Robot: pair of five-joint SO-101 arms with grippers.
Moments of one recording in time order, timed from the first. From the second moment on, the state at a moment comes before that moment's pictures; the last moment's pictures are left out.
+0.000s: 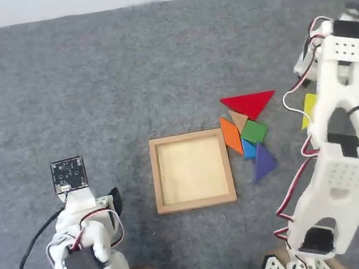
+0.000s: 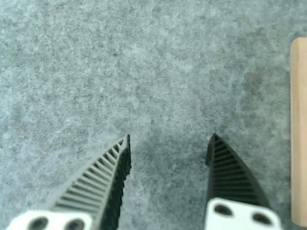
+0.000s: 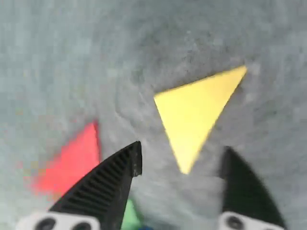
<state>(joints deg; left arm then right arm) -23.5 -103.3 96.9 72.0 -4.1 12.6 30.8 -29.8 86.2 -28.7</state>
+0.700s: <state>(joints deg) -23.5 -103.3 96.9 72.0 -4.1 11.4 65.8 -66.6 89.6 -38.8</state>
